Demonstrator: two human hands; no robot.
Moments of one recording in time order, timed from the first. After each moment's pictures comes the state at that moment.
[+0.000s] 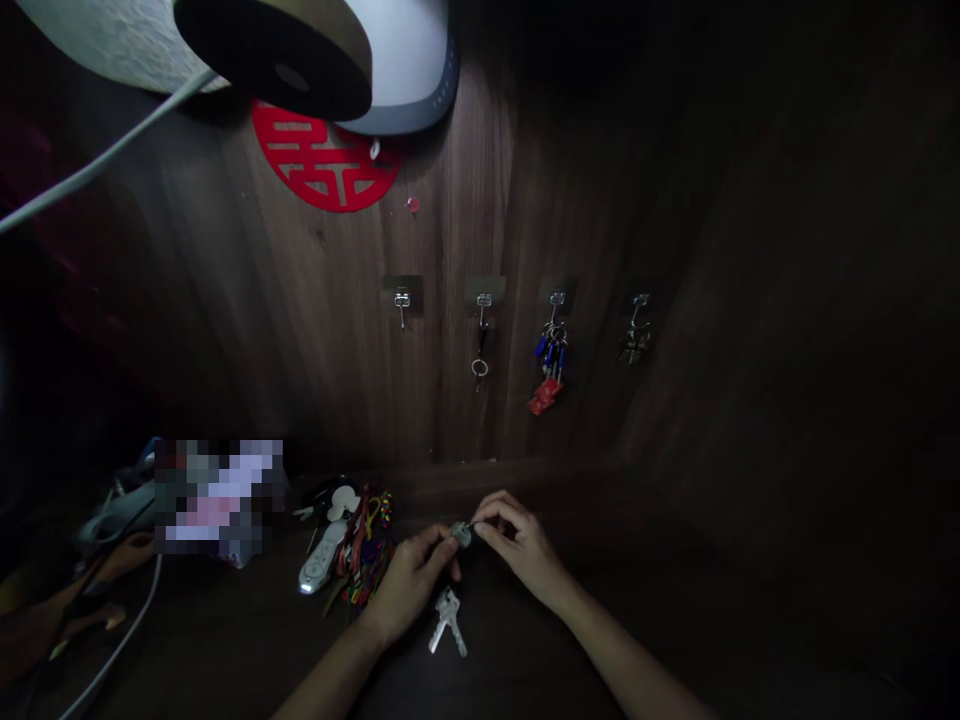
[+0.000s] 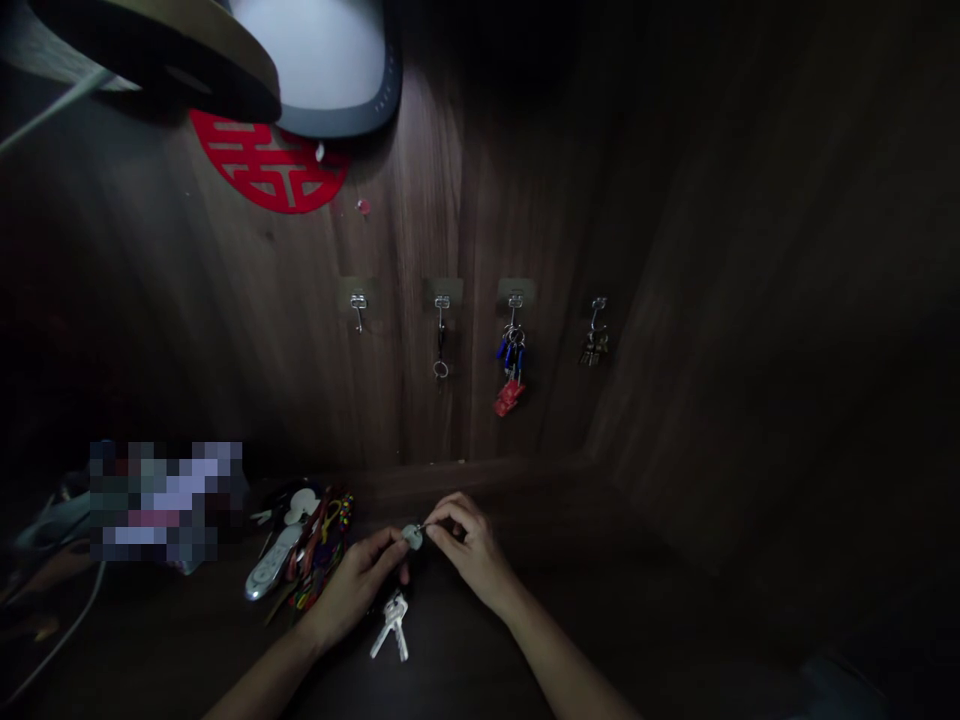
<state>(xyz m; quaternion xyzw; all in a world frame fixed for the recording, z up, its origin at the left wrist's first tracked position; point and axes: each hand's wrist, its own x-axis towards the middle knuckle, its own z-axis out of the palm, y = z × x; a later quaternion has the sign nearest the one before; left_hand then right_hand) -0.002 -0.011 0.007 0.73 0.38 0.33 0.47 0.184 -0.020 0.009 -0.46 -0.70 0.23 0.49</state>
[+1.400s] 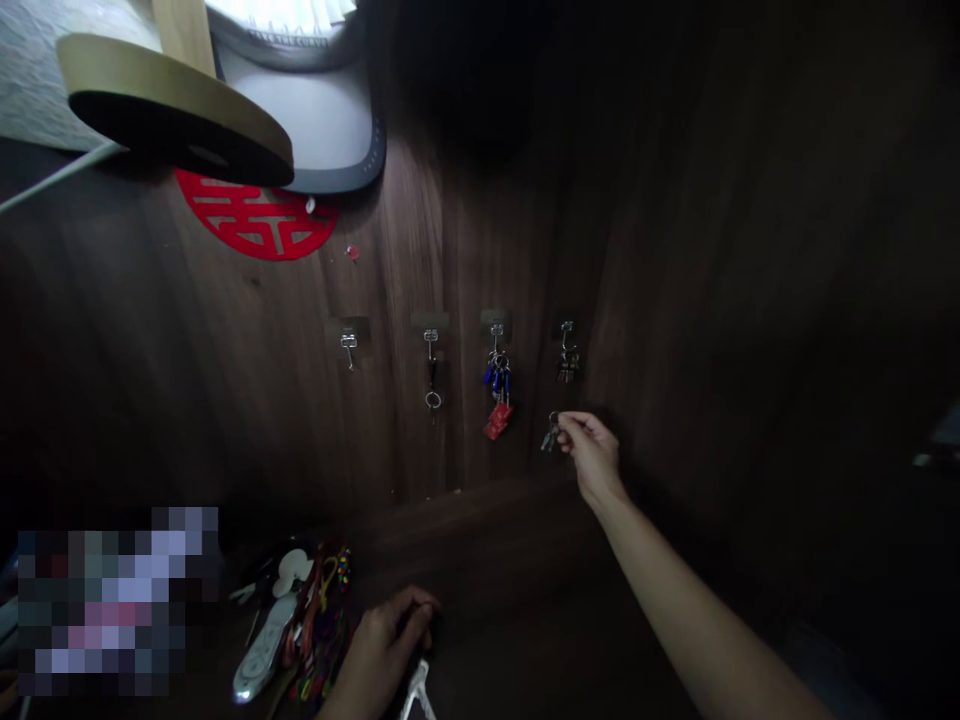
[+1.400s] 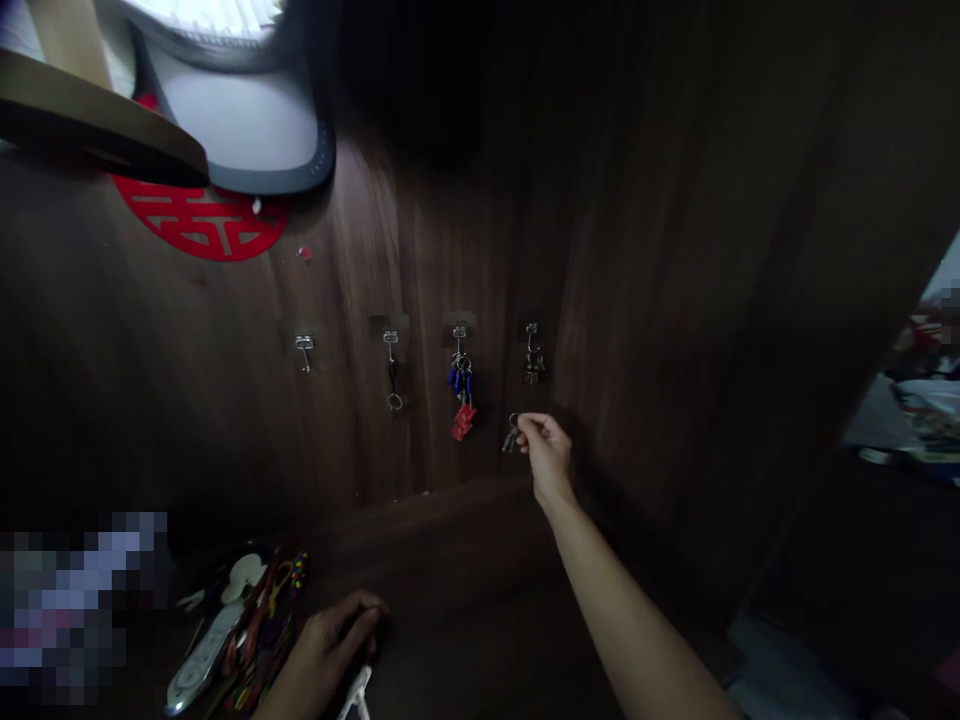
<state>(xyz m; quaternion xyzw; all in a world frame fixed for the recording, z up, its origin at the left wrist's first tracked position) 0.007 -0.009 -0.007 0.77 0.39 0.29 0.41 0.316 0.021 0.105 -0.47 -0.32 0.14 0.81</state>
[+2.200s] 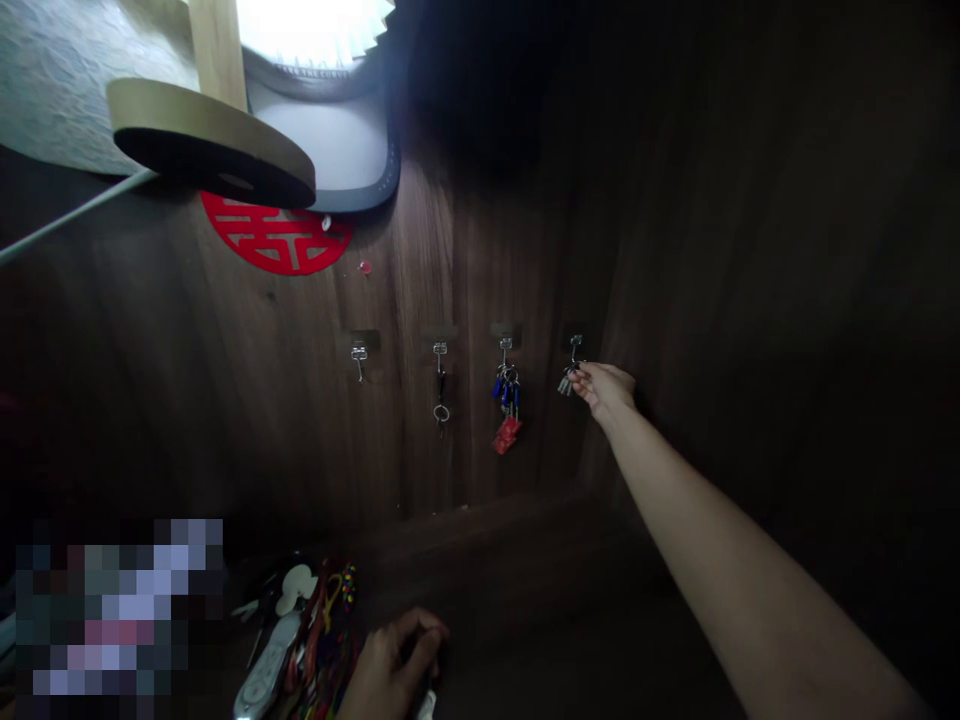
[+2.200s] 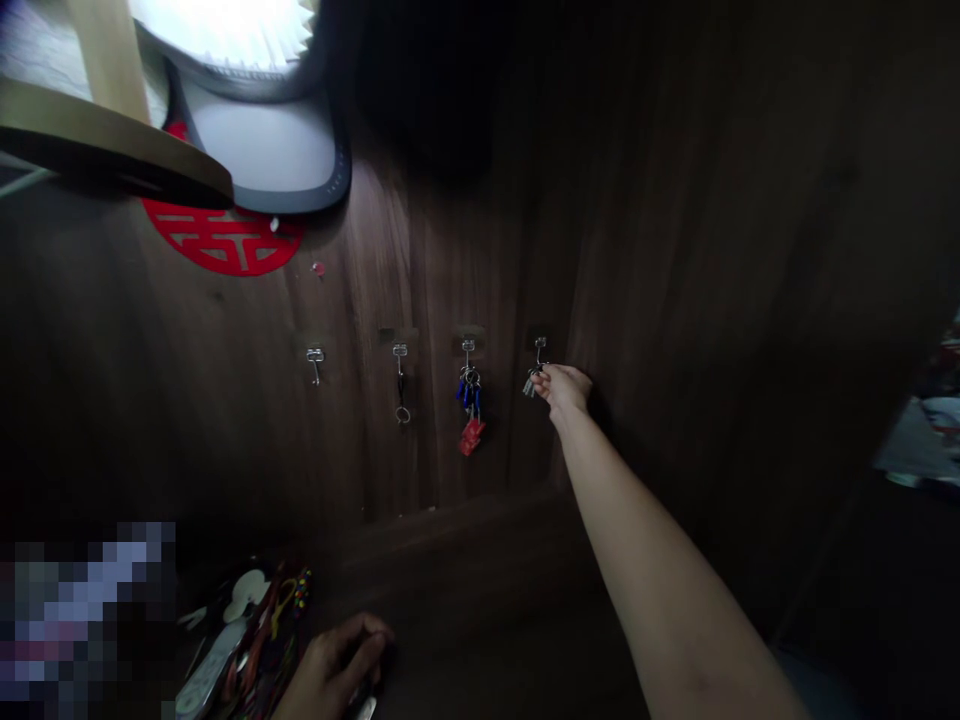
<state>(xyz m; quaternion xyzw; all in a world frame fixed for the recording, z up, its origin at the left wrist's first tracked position) 0.007 -0.008 -0.007 0.75 0.39 0.30 0.45 0.365 0.080 0.202 -0.46 -0.23 0.18 0.84</state>
